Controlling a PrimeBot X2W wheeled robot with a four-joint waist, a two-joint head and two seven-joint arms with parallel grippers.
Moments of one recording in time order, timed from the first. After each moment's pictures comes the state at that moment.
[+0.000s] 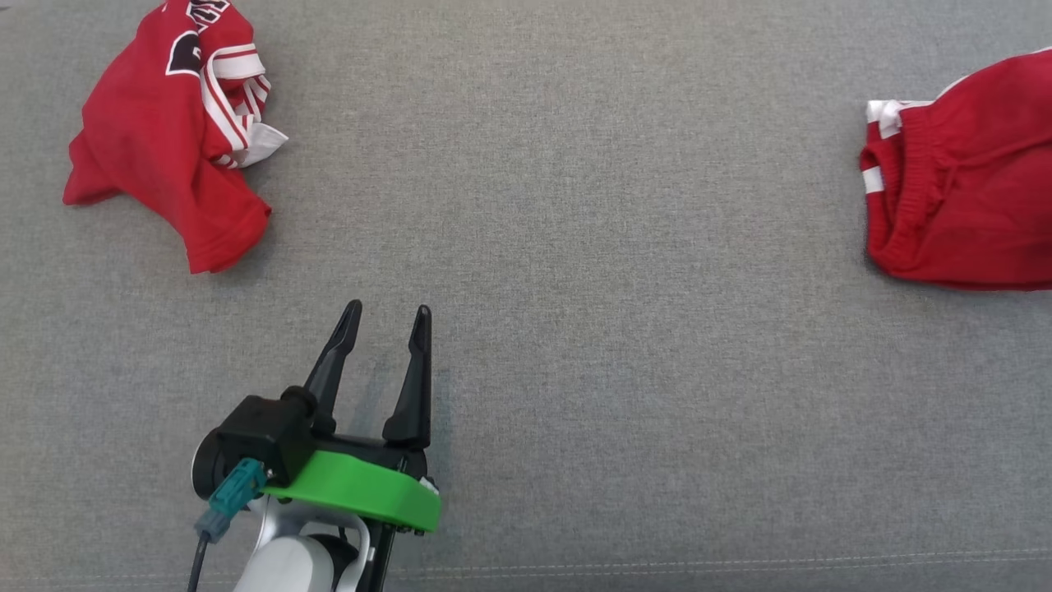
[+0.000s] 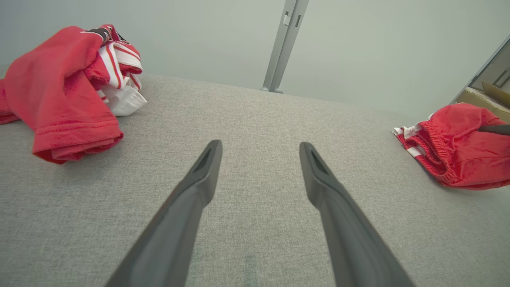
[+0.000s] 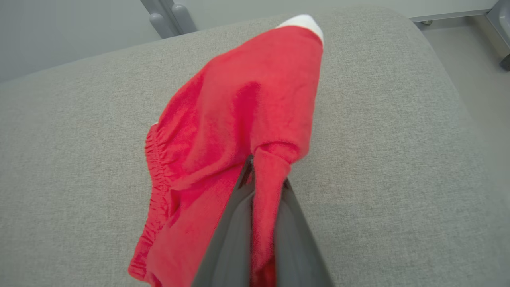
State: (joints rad) left arm -0.07 0.06 -0.38 -0.12 -0.41 0.12 -0.15; right arm -0.81 -0.68 0.61 0.83 1.00 0.10 0.27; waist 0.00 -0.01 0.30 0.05
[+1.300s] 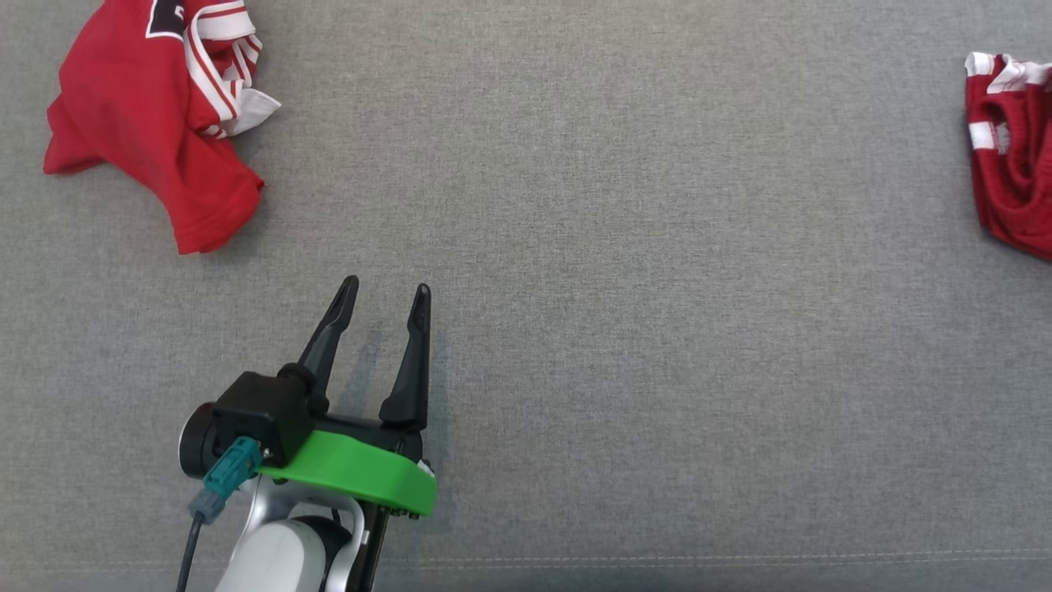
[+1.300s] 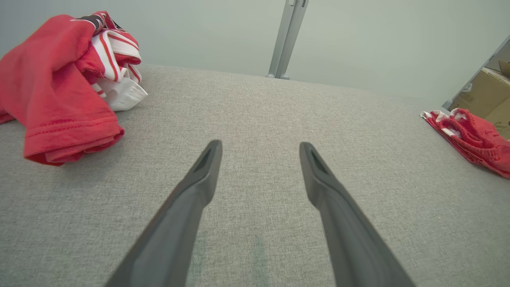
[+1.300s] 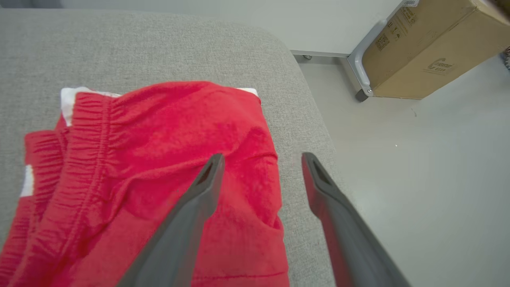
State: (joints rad) left arm -0.10 0.06 -0.37 -0.16 -0.36 0.12 -0.08; right arm -0.87 -0.73 0.69 1.02 0.76 -0.08 0.04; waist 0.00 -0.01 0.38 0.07
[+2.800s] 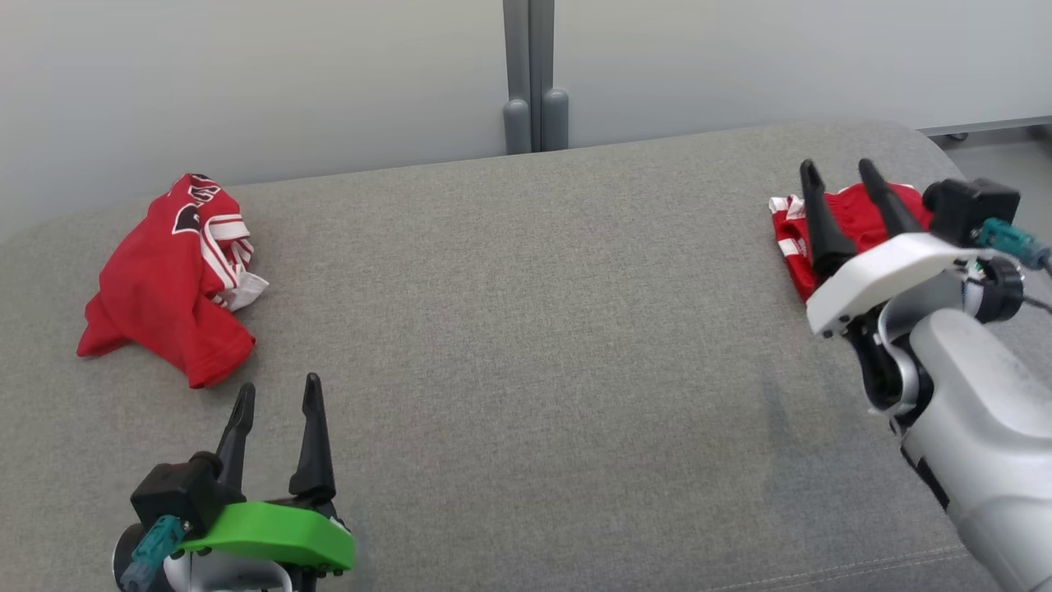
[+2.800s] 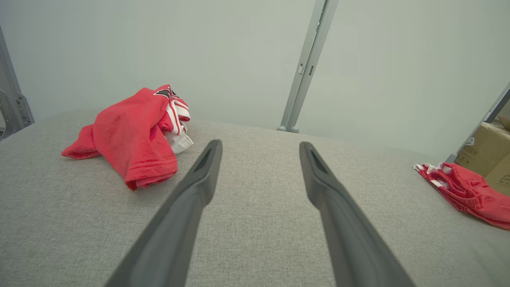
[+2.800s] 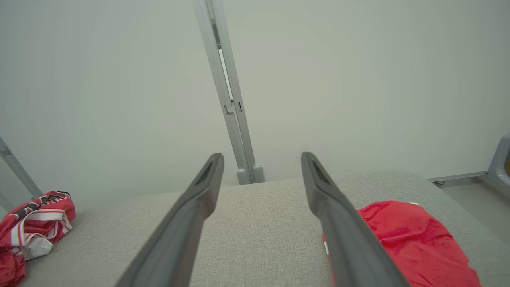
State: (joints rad) left arm 0.04 0.06 -0.20 0.02 -0.42 0.12 -0.19; right arm -0.56 -0.35 0.55 0.53 0.73 -0.11 -0.25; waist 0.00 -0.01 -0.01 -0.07
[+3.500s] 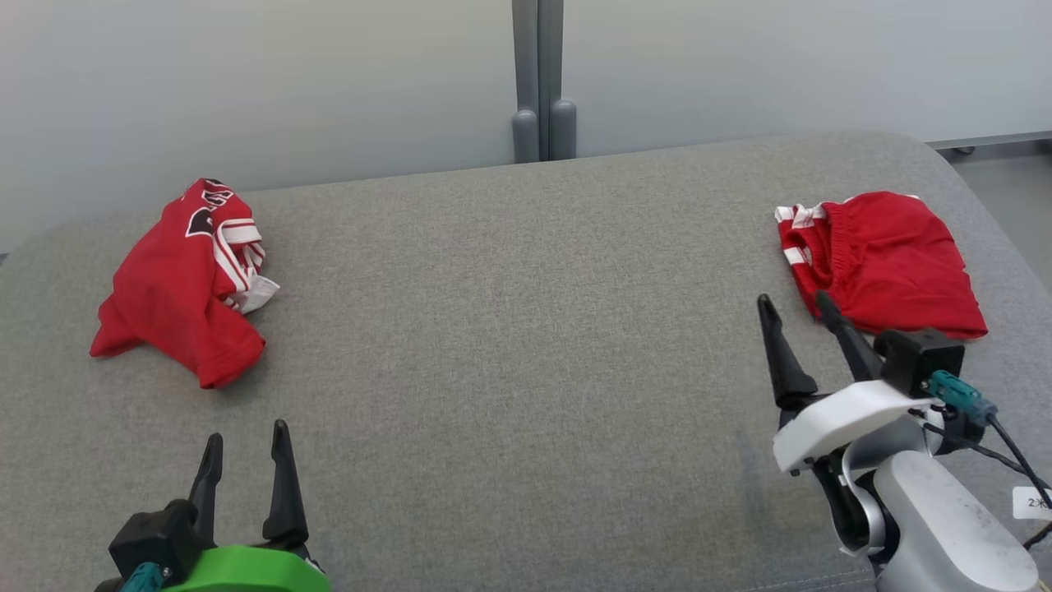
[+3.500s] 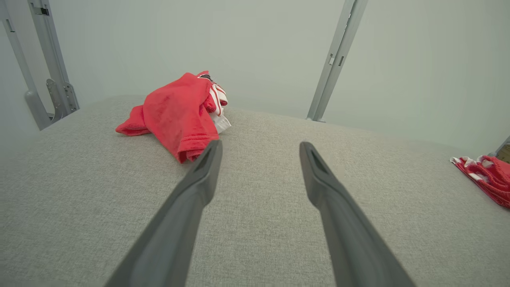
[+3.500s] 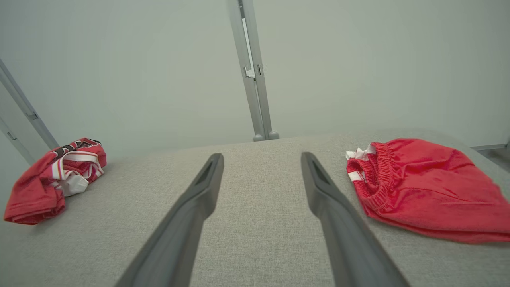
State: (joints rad) left arm 0.12 0.05 -0.13 0.04 -0.39 0.12 -0.22; right arm -0.19 -0.24 0.45 0.28 0.52 -0.13 -0.25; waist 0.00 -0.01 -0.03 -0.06
